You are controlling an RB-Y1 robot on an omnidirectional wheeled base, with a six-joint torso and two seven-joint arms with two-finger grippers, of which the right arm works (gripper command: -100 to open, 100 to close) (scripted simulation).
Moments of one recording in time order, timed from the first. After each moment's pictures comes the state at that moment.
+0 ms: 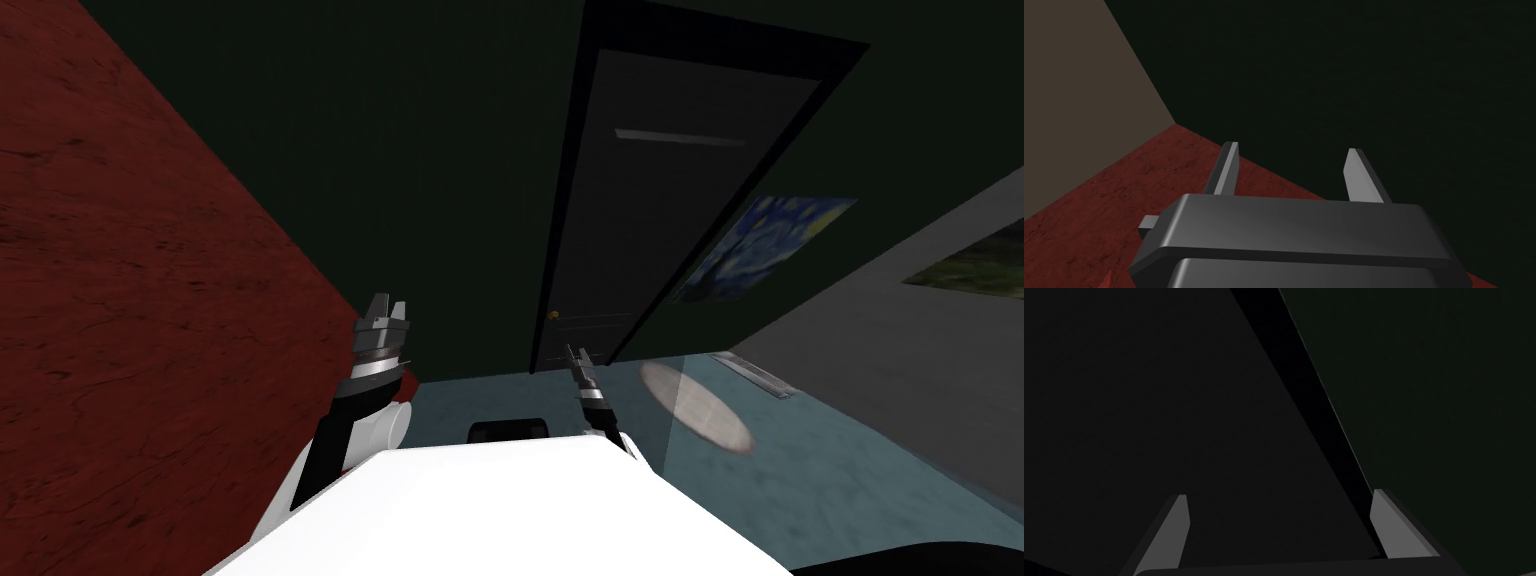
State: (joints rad) arm 0.41 -0.13 -0.02 -1.47 0.01 -0.76 0.88
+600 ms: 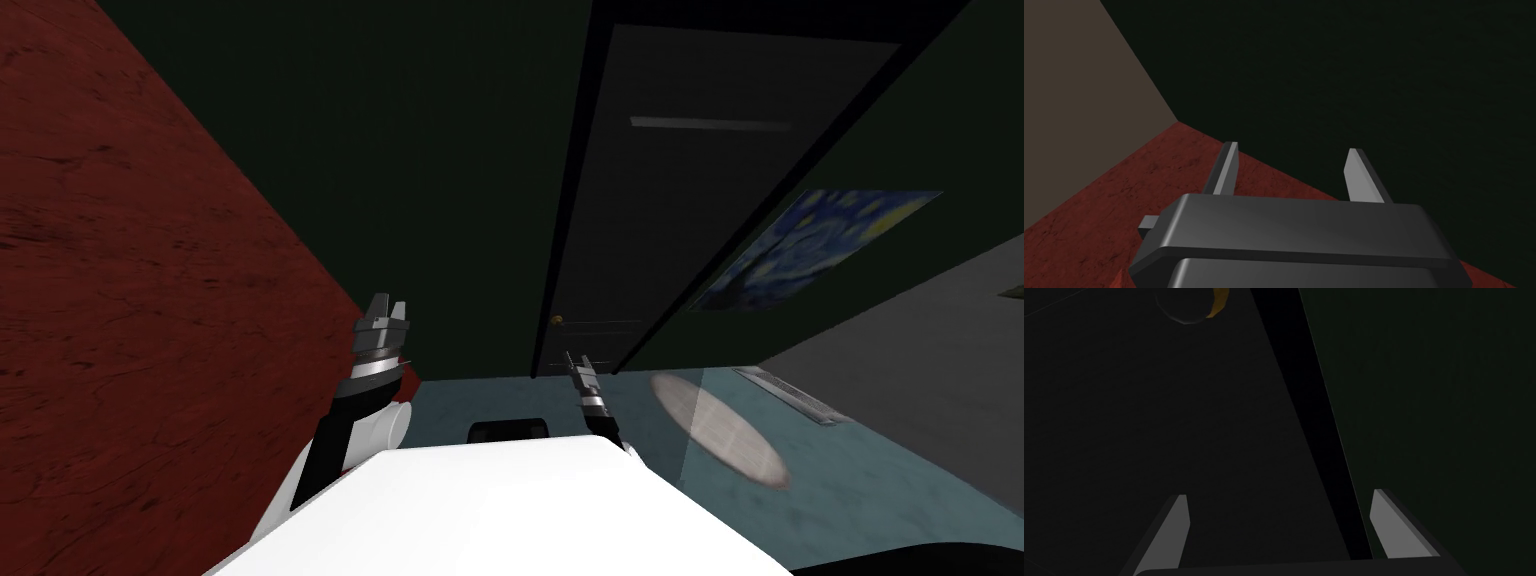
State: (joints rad) arm 0.41 -0.14 -0.02 -1.37 -0.01 -0.78 1.03
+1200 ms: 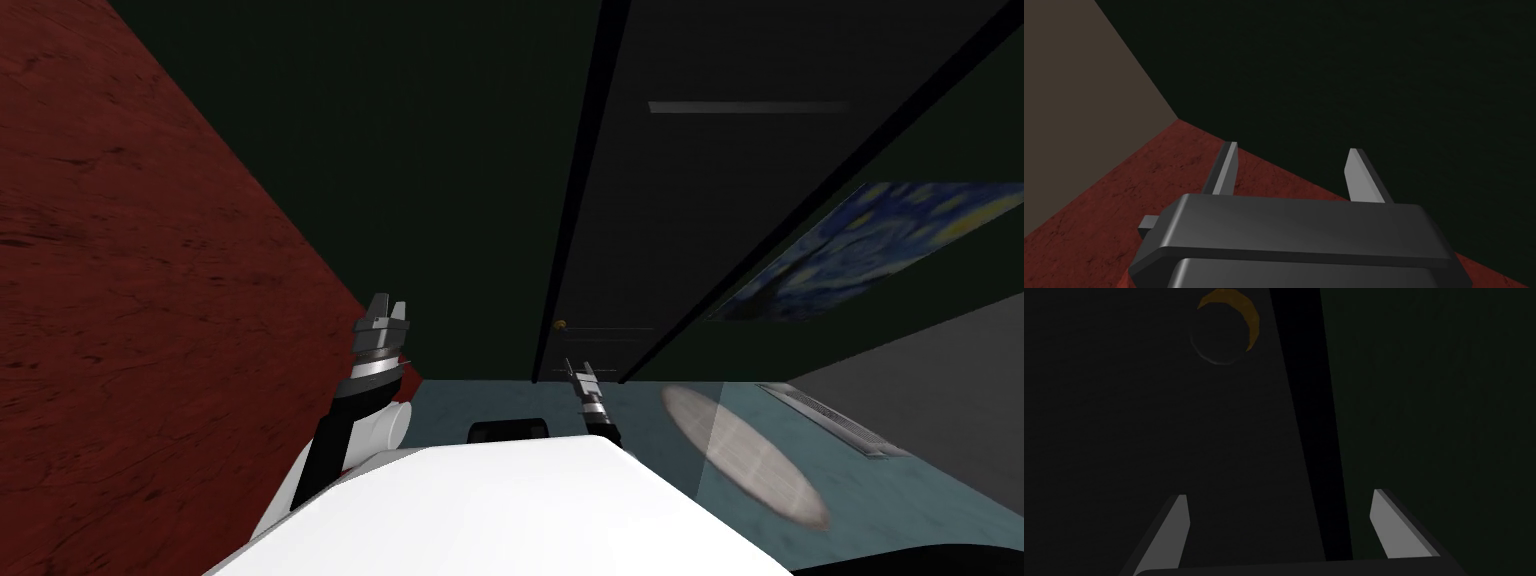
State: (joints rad) arm 0.39 -0.15 -0.02 -1.26 -0.02 -0.80 1.17
